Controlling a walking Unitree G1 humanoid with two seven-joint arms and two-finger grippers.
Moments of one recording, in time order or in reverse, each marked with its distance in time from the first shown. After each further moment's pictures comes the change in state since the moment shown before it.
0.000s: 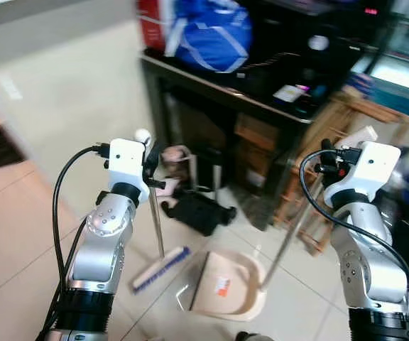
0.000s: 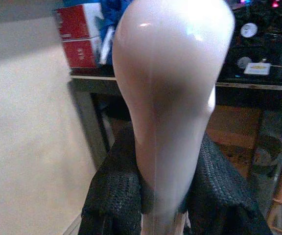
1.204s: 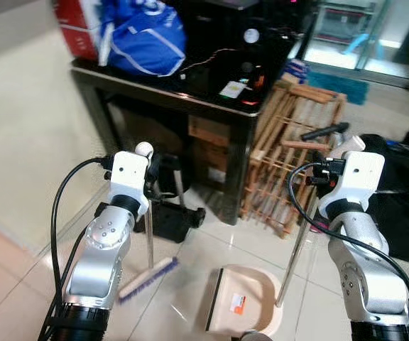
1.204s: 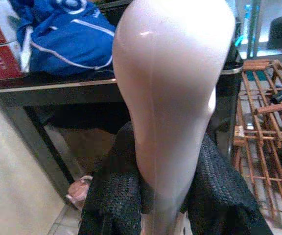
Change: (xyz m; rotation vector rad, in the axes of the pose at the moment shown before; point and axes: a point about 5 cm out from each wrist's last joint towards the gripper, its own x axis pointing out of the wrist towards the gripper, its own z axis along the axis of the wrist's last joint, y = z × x) left arm -0.015 -0.003 -0.012 0.057 0.049 -0.014; right arm -0.012 0.004 -0.011 -0.112 0.079 0.029
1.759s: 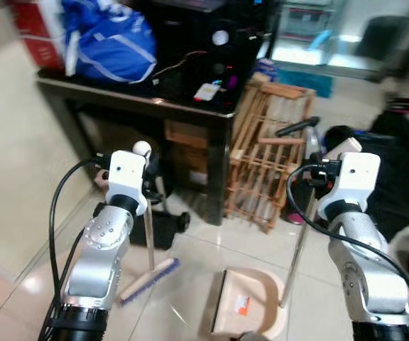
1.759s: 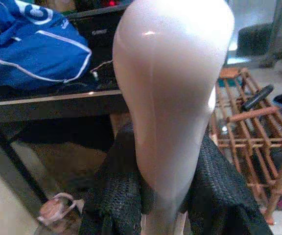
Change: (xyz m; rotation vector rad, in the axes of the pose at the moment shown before) left arm -0.001 0.001 0.002 -0.041 -0.002 0.009; right arm 0.000 0.000 -0.002 -0.028 0.031 0.011
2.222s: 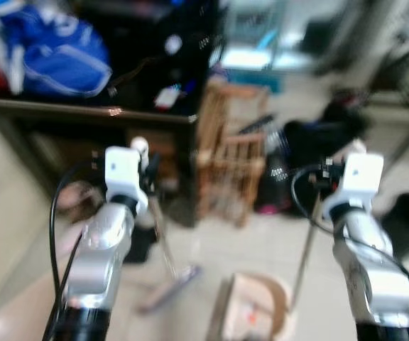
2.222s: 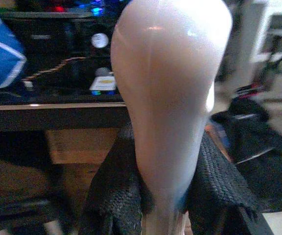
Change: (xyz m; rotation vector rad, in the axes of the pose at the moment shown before) left arm -0.001 0.002 0.001 -0.121 0.015 0.007; right arm 0.003 -0.002 0.002 -0.020 0.010 -0.012
